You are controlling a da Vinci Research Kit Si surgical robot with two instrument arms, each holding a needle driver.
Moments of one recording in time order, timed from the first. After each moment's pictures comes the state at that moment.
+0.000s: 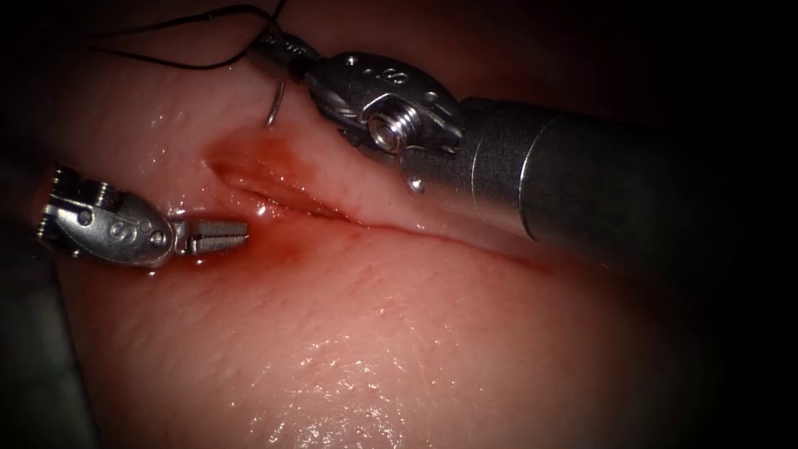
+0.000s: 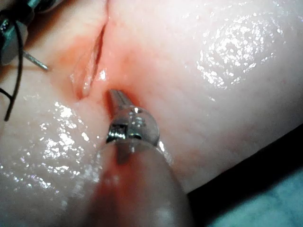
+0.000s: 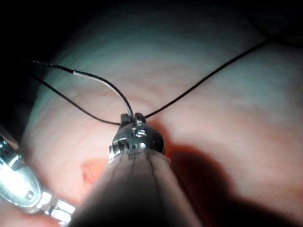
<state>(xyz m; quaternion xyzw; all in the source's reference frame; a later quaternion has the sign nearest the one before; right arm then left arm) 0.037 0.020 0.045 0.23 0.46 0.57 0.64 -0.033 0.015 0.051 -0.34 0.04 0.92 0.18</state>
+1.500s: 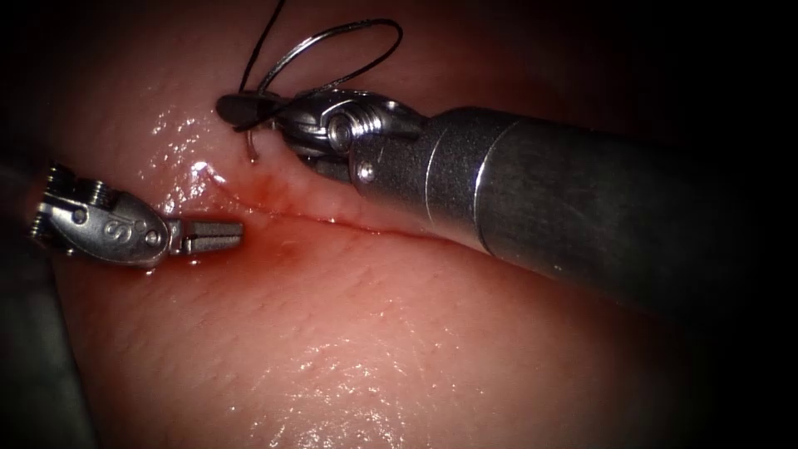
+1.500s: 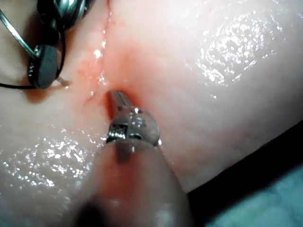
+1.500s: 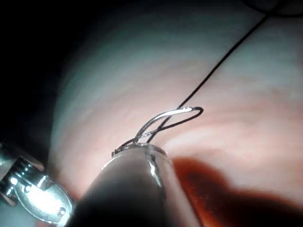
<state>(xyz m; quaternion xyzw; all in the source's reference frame) 0.038 0.018 0.045 0.25 0.39 0.58 0.67 -0.033 0.016 0.051 -0.34 0.04 0.93 0.17</state>
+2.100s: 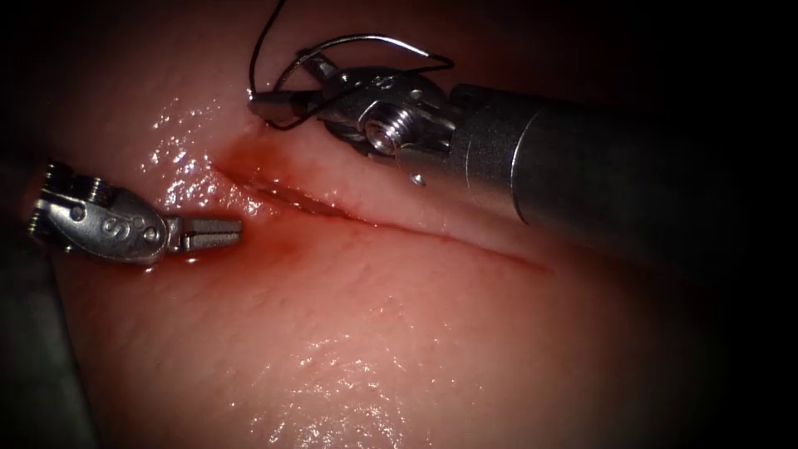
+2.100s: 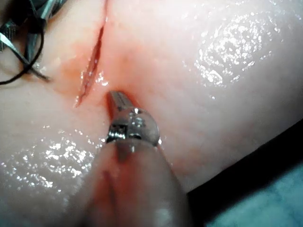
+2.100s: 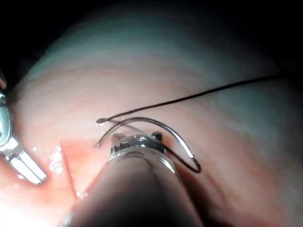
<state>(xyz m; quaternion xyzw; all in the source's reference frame) 0.033 0.022 0.049 0.03 0.45 0.39 0.80 -0.033 0.016 0.050 -0.34 0.04 0.93 0.17</state>
